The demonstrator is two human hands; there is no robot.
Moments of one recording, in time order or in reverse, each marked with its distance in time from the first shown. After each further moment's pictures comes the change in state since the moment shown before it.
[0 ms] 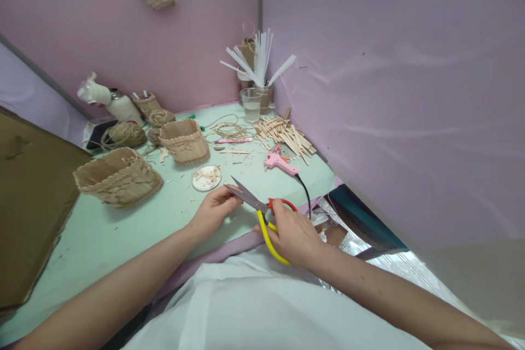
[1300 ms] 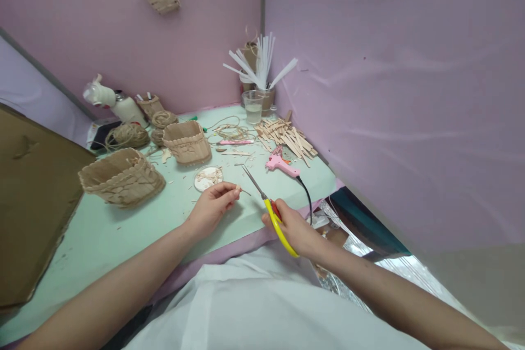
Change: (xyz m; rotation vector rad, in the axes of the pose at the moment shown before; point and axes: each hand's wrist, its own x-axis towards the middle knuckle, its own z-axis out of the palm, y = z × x) left_hand 0.007 -0.008 -0.007 -0.164 0.116 -0.108; right_hand 0.009 -0.001 -0.011 0.561 -0.098 0.001
